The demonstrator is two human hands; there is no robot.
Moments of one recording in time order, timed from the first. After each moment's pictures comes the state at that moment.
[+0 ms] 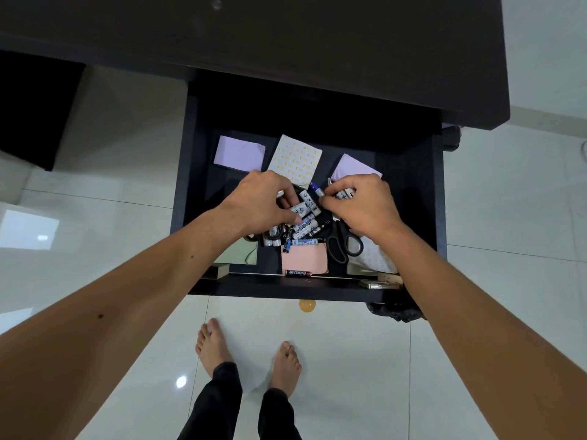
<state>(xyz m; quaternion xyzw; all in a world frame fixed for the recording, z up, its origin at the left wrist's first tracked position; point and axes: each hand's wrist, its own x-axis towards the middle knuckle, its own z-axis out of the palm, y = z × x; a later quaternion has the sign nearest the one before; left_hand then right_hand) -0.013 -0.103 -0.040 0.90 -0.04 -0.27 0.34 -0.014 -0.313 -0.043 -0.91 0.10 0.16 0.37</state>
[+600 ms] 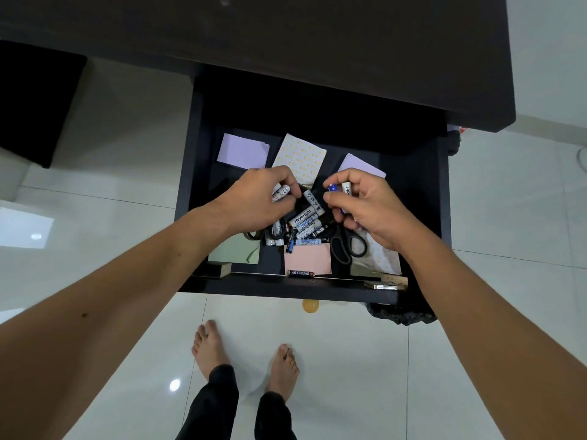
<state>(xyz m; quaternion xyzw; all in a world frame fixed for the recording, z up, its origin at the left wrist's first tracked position) -0.018 -0.088 -0.039 0.88 -0.07 -0.23 0.41 -0.017 -0.320 -0.040 -0.75 0.09 0.27 0.60</state>
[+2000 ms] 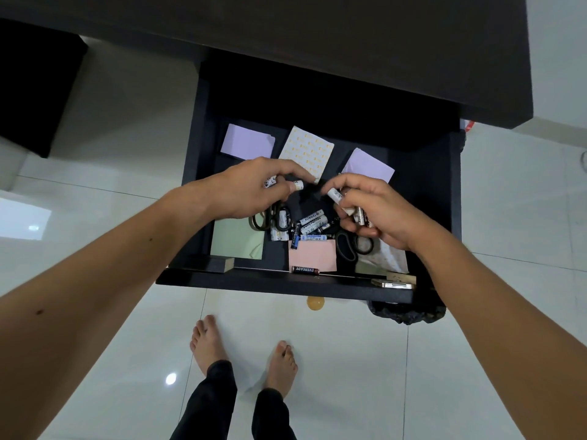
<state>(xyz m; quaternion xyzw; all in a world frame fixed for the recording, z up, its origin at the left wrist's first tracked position) -0.010 -0.065 -0.030 0.84 -0.13 -0.30 0.43 -0.019 -0.324 -0.035 -0.75 0.07 0.36 0.56</state>
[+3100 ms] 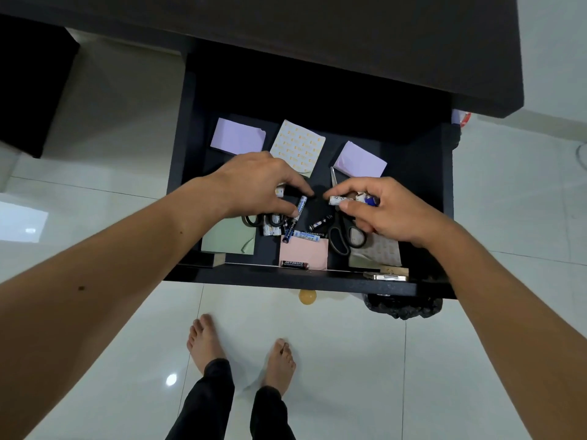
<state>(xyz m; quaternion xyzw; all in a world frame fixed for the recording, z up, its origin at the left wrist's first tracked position) 0.000 -0.089 -0.040 0.92 -0.25 -0.23 0.19 -0.029 -0.355 -0.025 -0.83 -0.05 0.33 0.44</state>
